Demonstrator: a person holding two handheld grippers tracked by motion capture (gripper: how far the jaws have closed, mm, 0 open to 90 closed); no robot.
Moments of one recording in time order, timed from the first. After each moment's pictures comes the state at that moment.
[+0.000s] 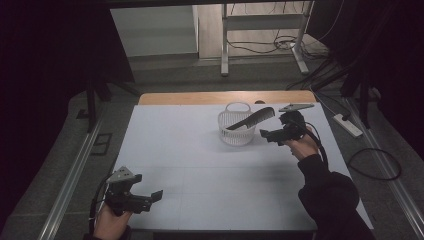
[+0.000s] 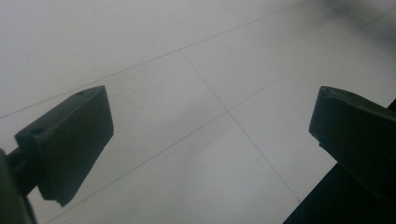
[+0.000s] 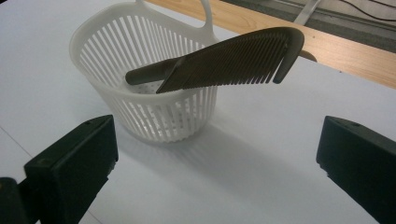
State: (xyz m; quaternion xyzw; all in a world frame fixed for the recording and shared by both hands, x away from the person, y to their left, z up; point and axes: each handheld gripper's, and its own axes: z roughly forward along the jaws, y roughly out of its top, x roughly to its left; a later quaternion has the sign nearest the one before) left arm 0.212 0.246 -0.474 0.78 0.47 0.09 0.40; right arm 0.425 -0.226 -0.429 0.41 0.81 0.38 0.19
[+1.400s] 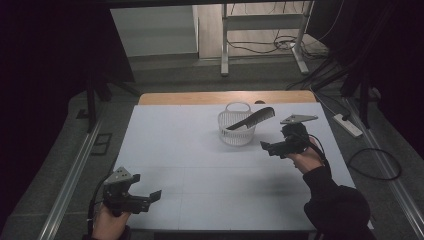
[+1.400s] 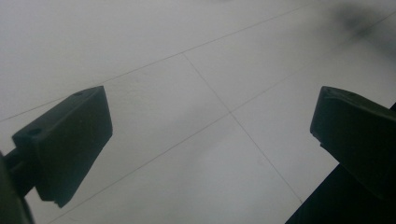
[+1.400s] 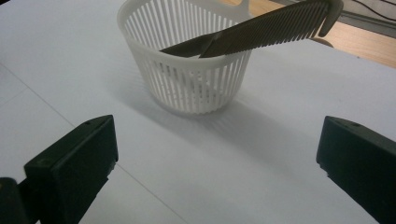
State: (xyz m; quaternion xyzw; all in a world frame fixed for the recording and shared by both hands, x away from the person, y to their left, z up) left arm 0.209 0.248 -0.473 0.78 0.47 0.10 0.41; right arm 0.382 -0.227 -0.427 0.39 0.82 0.38 0.18
